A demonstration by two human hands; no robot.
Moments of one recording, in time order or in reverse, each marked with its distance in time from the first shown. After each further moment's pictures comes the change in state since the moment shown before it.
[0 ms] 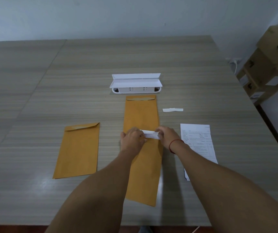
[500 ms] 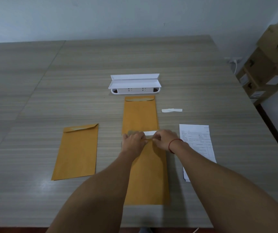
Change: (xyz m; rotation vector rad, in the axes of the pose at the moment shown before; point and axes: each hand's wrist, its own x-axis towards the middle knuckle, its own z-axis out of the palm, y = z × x) left_hand 0.002 0.006 0.004 0.042 -0.109 0.025; right_hand -0.001 0.000 -0.006 -0.217 -0.127 -0.072
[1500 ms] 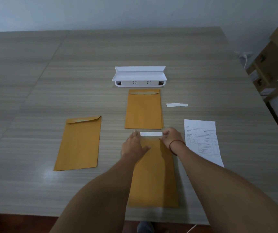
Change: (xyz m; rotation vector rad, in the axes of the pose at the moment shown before) left_hand -0.016 -0.013 0.027 0.010 -0.161 -0.232; right_hand 0.006 0.007 0.031 0.447 0.160 0.343
